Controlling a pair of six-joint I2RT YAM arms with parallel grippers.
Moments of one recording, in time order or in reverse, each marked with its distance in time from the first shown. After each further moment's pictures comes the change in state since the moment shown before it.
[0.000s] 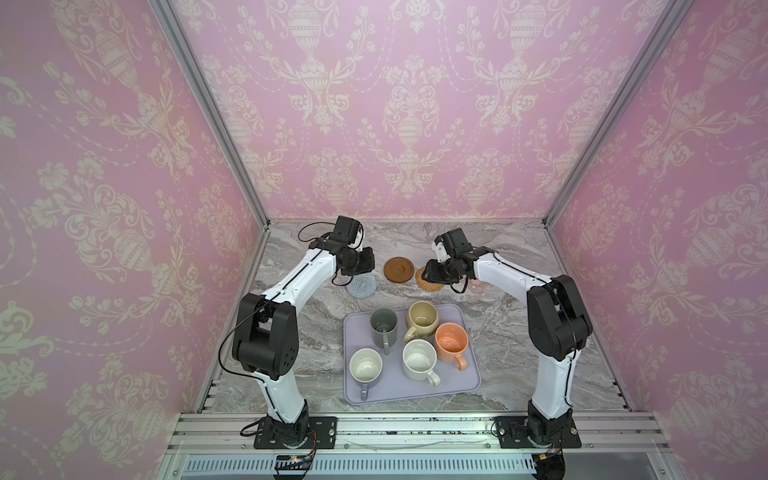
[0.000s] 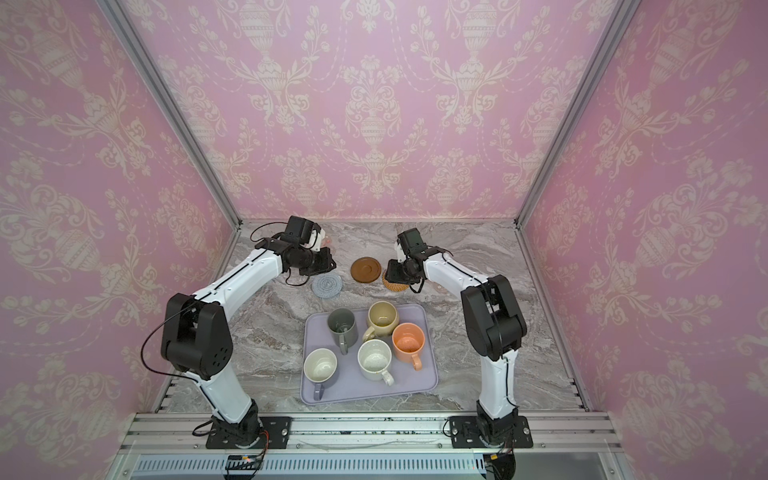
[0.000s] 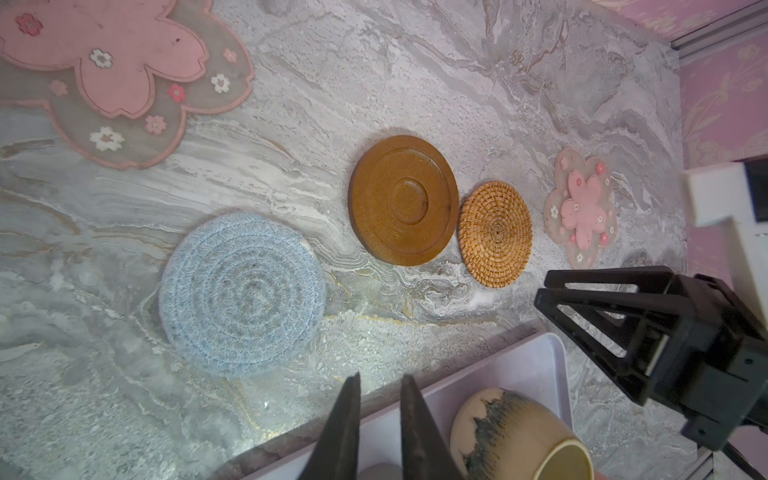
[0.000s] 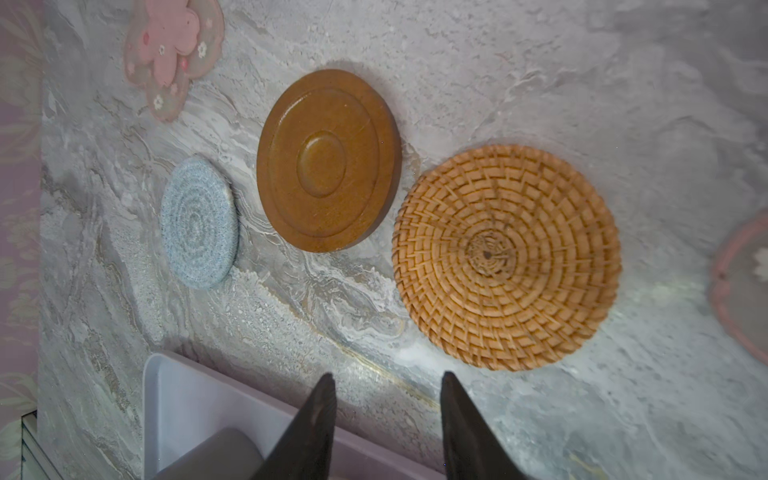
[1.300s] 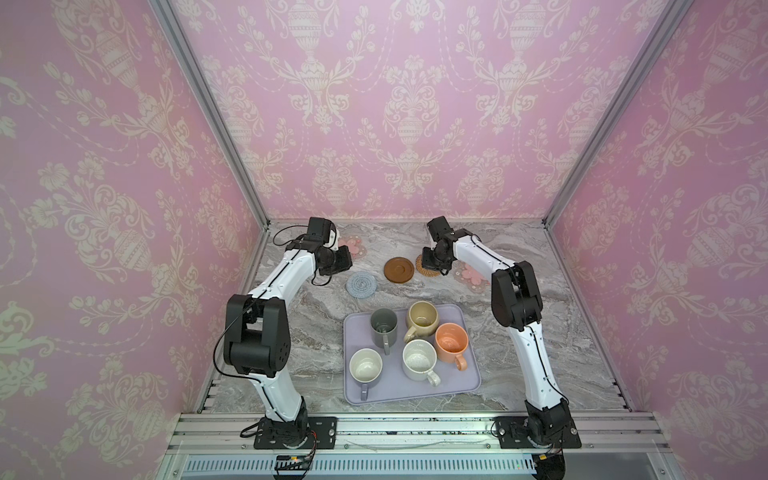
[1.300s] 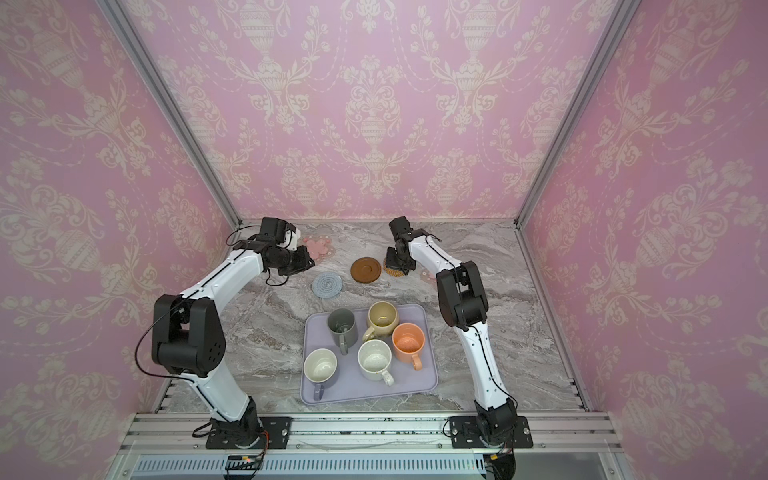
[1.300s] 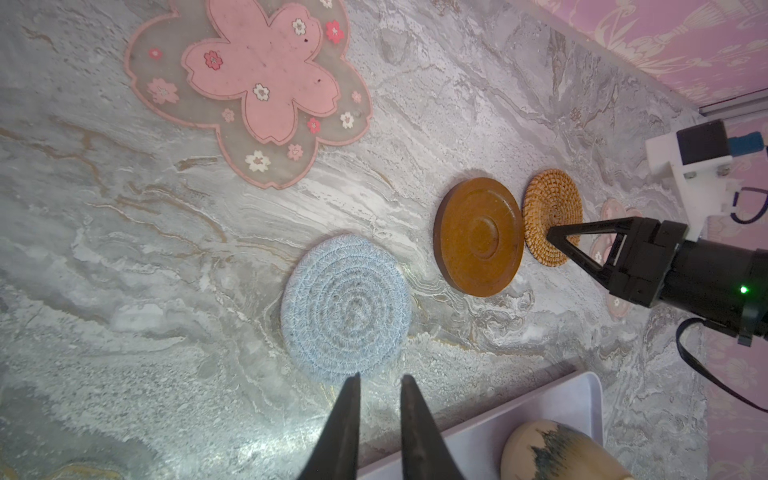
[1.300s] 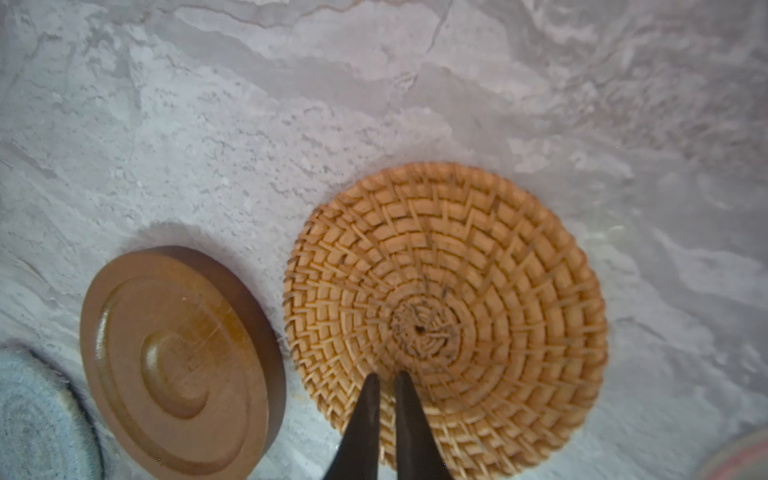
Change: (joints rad) left arm 0.171 -0.003 -0.060 0.038 0.047 0.037; right arm -0.065 0.442 0.595 -0.275 0.161 0.072
